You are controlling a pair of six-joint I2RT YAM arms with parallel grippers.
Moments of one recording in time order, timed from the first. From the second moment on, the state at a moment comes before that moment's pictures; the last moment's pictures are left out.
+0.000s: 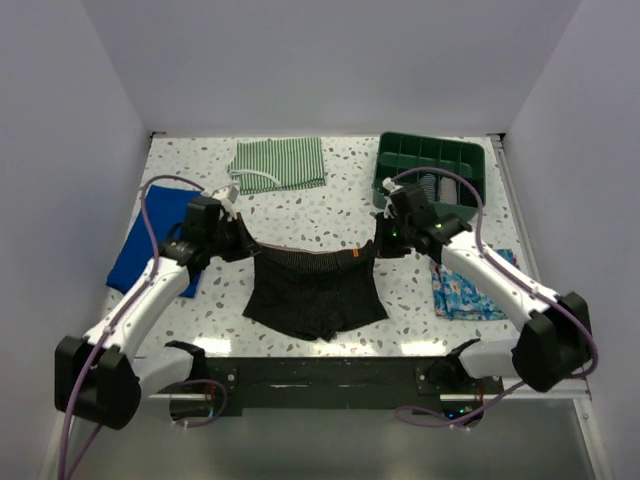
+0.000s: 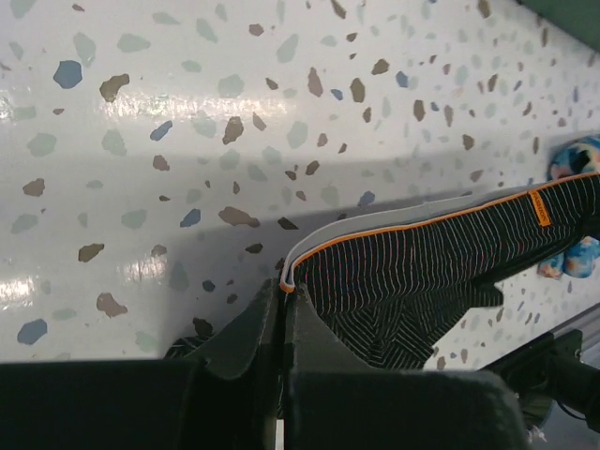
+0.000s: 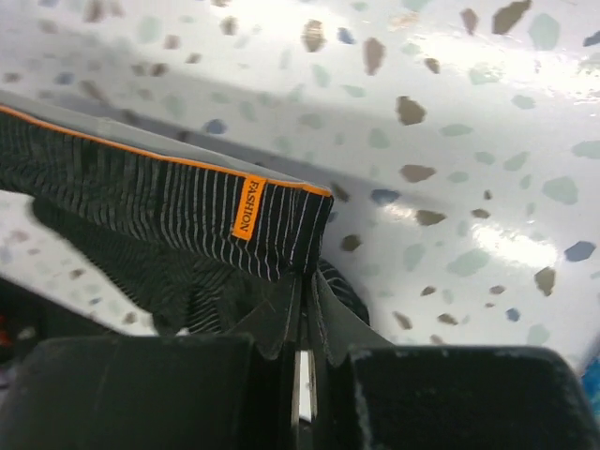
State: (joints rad) left arm -0.26 1.09 0.80 -0.45 0.25 -0.52; right arm 0.52 1.31 1.04 -0.63 -0.11 0.44
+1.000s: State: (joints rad) left arm -0.26 1.59 0.93 -0.04 0.05 -0.41; right arm 0.45 1.72 1.08 -0.30 0.14 0.38
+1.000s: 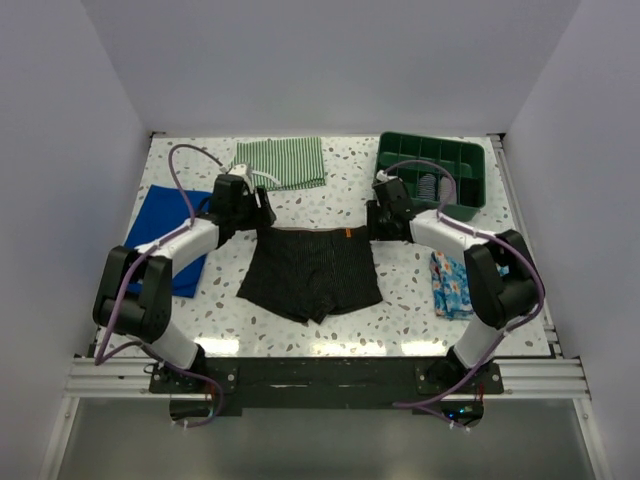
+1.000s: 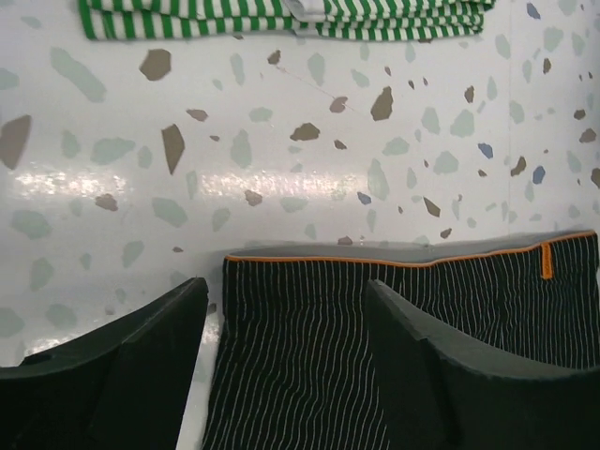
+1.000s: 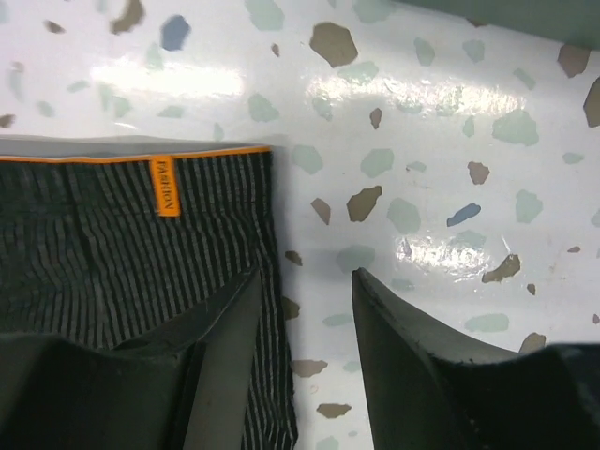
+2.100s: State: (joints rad) left arm -0.27 1.21 0.47 -0.13 0.15 -0.62; right arm 0.61 1.93 1.31 -0.25 -0.33 0.57
